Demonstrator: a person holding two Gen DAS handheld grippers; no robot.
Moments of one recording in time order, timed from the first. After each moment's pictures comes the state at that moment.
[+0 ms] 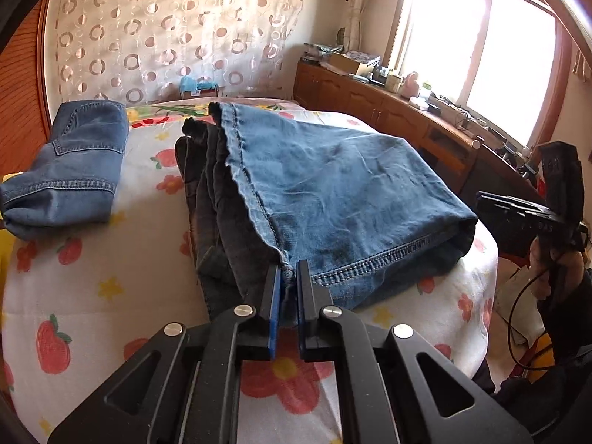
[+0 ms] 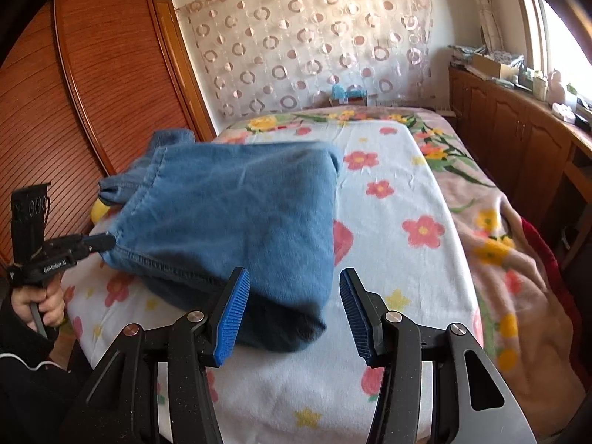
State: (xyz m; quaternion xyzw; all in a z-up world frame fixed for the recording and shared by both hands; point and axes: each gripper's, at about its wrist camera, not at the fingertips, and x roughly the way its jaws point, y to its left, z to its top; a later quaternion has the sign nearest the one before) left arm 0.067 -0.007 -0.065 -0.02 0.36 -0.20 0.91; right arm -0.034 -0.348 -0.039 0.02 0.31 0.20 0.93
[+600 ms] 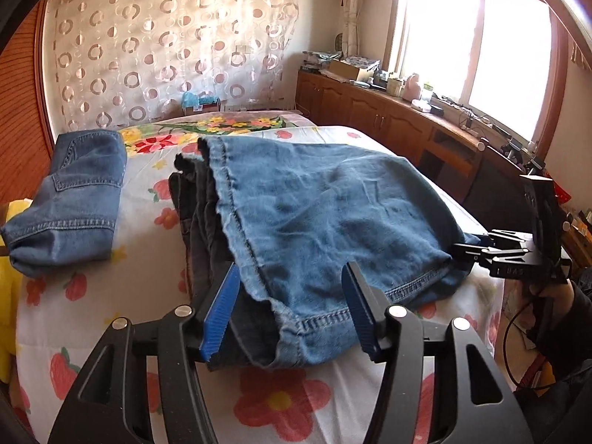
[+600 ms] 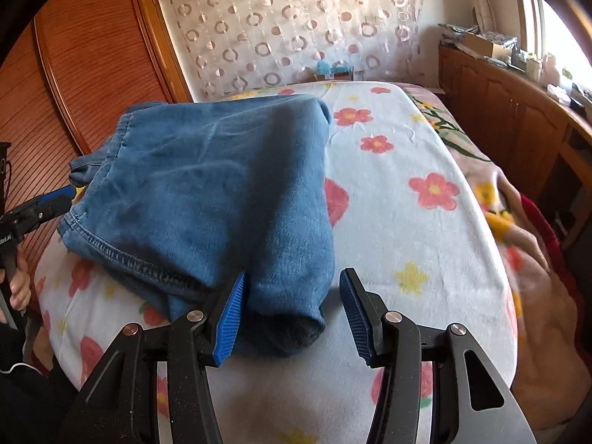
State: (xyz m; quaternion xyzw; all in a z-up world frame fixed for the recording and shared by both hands) left arm 0.082 -0.025 -0.049 0.01 0.34 -0.19 0.92; right arm -0.011 -0.331 -0.082 0.01 0.36 0.17 0.92
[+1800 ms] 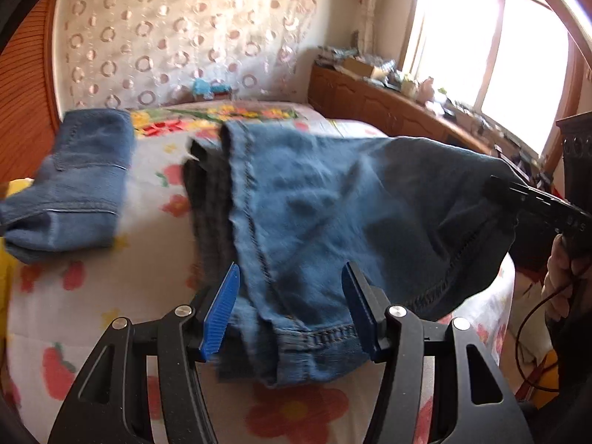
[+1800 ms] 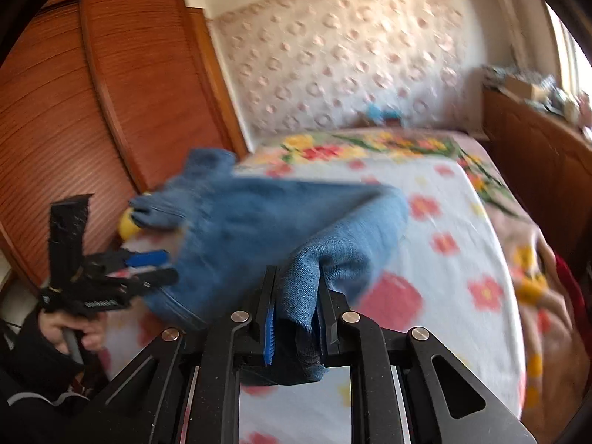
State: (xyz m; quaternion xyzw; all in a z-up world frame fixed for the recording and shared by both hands) left arm 0.094 -0.004 -0.053 -0.02 0.35 -0.16 0.92; right arm -0.011 -0.282 -0.011 0.01 0.26 0.27 0.93
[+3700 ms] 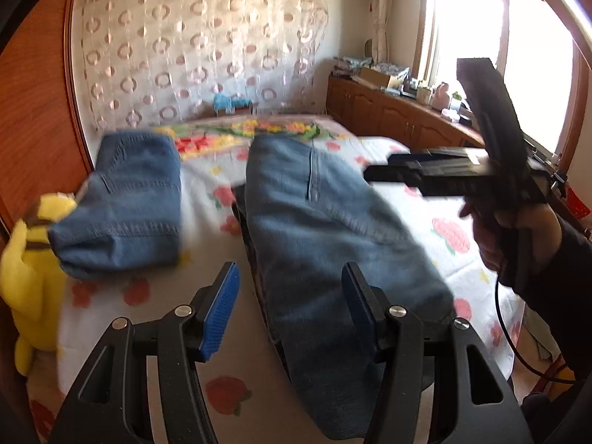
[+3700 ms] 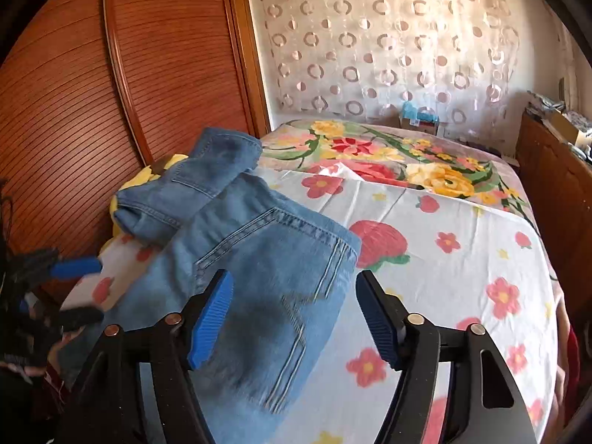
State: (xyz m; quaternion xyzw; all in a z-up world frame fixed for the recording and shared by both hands) left arm 0.088 0.027 -0.047 0.00 0.35 -0.13 0.93; right arm 0.095 -0.124 -0.006 -0.07 0.30 0.29 0.91
